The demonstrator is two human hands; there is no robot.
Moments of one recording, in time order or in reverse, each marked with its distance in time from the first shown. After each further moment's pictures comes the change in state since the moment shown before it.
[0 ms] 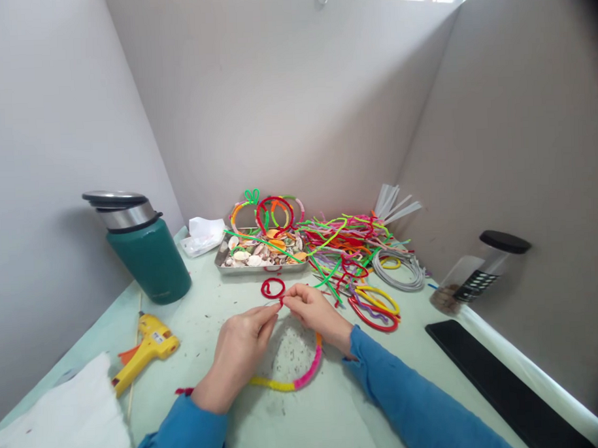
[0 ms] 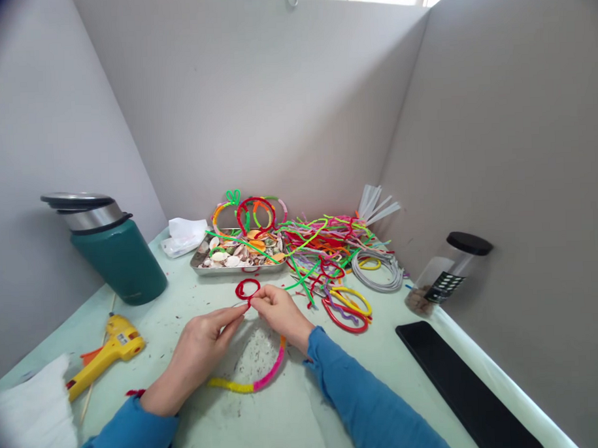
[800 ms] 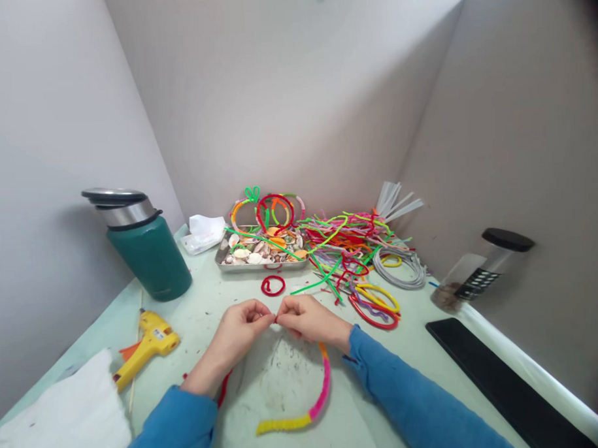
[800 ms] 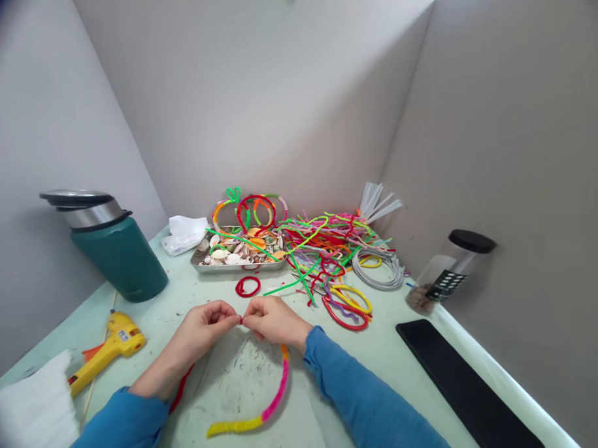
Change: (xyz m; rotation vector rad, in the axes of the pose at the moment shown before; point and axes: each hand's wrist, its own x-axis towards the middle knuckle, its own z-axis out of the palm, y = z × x) left_hand 0.012 -0.010 -0.003 -0.558 -0.145 -0.372; right_hand -0.009 -0.004 0.000 -0.318 -0.249 0.071
